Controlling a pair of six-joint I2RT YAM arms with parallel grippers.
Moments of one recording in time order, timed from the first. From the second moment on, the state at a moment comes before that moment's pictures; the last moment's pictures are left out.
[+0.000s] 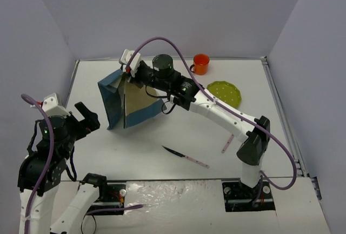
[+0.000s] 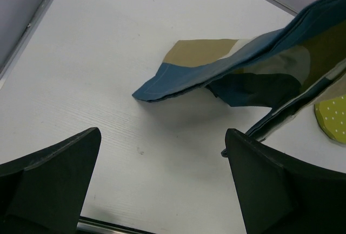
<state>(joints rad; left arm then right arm) -0.18 0.60 1.19 -1.05 -0.28 -0.49 0.94 1.83 1.83 -0.05 -0.21 -0.39</state>
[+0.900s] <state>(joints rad) -0.18 0.67 1.20 -1.04 -0.29 -0.49 0.90 2.00 1.95 0.46 -0.08 -0.78</state>
